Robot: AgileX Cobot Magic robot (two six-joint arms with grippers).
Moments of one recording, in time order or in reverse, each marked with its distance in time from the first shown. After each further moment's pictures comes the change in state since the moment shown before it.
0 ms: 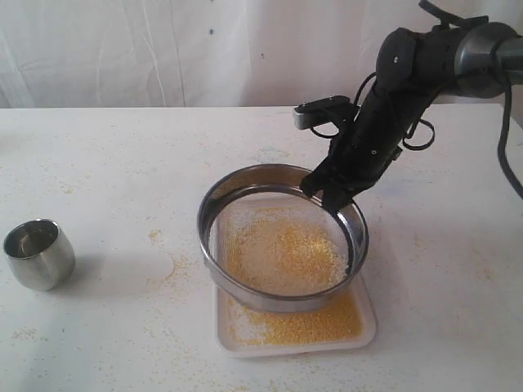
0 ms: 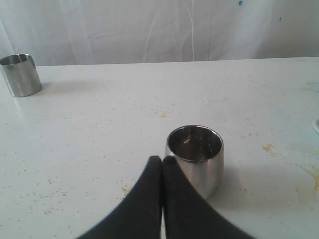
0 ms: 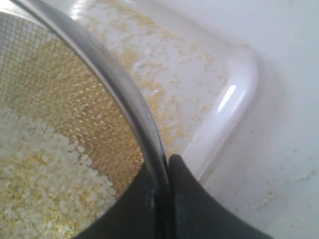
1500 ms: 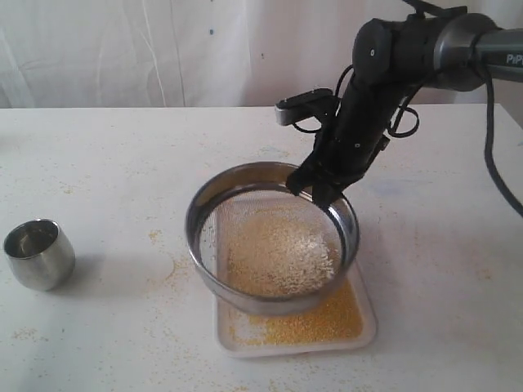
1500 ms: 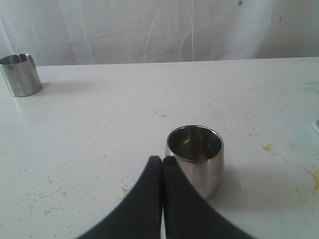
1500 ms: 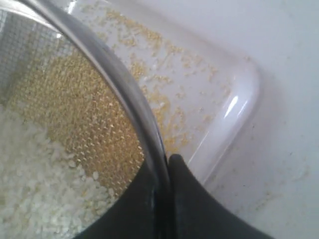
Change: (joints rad) left arm 0.000 0.000 0.000 0.000 0.000 0.000; right arm 0.070 0.005 -0.058 -0.086 0.043 0.089
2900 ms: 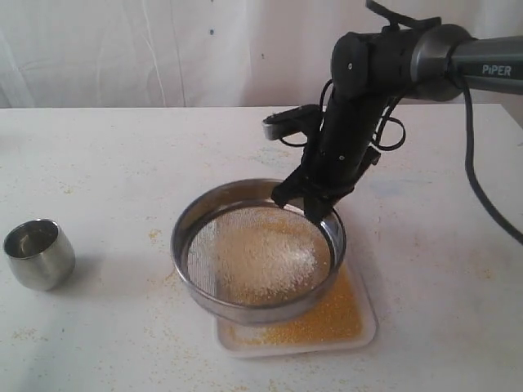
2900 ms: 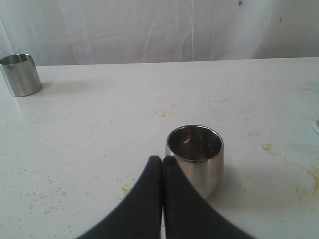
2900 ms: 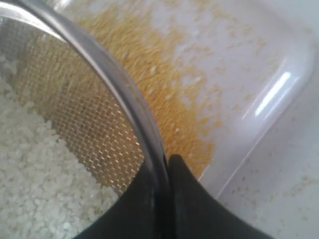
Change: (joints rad) left arm 0.000 0.000 0.000 0.000 0.000 0.000; right arm 0.043 0.012 0.002 -0.028 0.027 0.100
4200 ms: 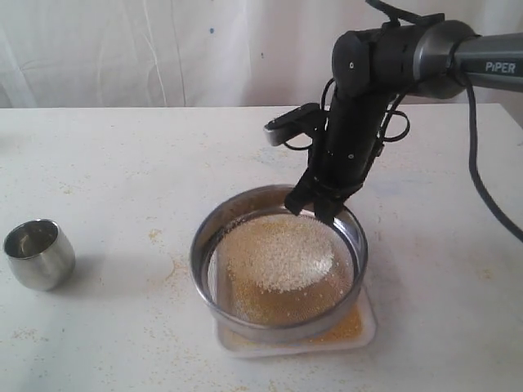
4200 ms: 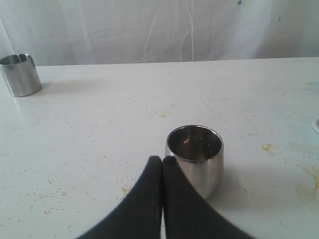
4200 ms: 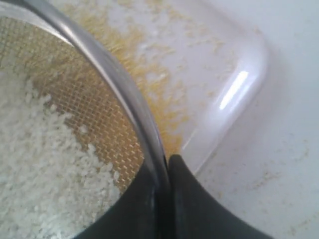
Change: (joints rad) left arm 0.000 0.000 0.000 0.000 0.000 0.000; right arm 0.010 -0.001 -0.002 -0.079 0.034 -0.082
